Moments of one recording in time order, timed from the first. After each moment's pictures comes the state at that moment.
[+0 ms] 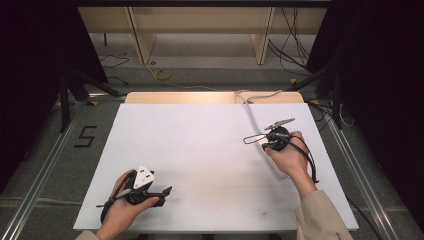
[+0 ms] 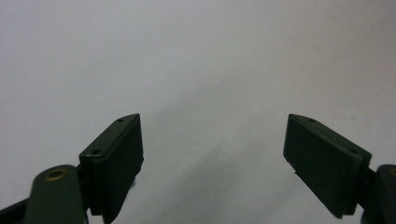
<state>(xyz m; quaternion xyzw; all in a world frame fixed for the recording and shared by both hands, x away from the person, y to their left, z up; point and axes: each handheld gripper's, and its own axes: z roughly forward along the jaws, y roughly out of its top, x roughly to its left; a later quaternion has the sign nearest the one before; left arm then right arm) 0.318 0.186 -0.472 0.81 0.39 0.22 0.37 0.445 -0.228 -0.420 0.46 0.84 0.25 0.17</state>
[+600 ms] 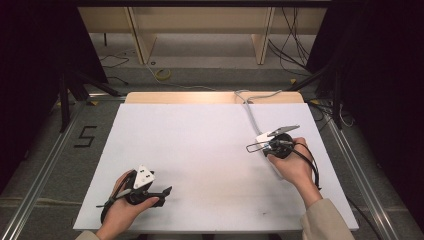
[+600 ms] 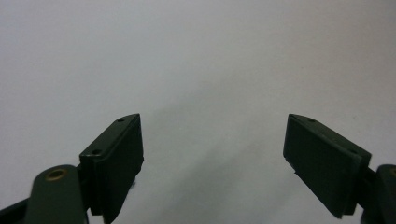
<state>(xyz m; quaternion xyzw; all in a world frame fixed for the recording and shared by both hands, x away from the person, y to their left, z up) 0.318 0.185 -0.472 0.81 0.39 0.22 0.37 0.422 -0.233 -0.420 0.44 0.84 0.27 0.16</state>
